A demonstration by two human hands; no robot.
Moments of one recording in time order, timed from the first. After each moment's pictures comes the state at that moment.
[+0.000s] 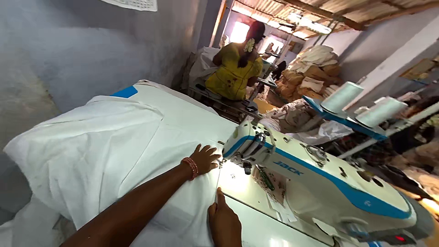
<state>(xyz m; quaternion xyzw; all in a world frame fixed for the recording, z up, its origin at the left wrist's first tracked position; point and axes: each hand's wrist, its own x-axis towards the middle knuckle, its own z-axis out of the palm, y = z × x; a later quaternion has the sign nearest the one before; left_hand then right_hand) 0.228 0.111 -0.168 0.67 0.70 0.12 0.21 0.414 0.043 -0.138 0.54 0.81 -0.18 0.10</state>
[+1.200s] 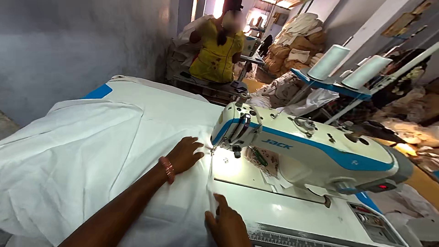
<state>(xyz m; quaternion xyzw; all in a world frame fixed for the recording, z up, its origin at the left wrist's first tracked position) 0.233 0.059 -0.122 0.63 0.71 0.21 0.24 0.457 0.032 -0.126 0.50 0.80 -0.33 0.08</state>
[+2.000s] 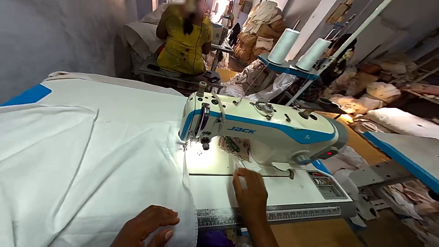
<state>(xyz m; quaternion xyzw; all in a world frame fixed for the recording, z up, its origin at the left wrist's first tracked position) 0.297 -0.075 -0.151 0.66 0.53 0.45 0.29 0.541 0.109 -0.175 0.48 0.79 0.01 -0.38</state>
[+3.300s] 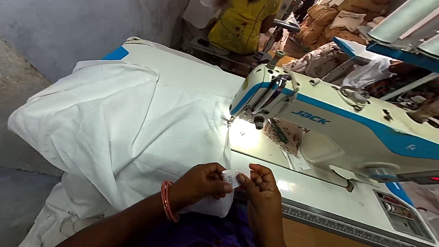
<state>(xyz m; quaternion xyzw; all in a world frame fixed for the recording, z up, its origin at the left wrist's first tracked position) 0.313 -0.052 -0.147 0.37 0.45 0.51 0.63 0.482 0.021 -0.154 0.32 0.55 -0.61 -0.47</state>
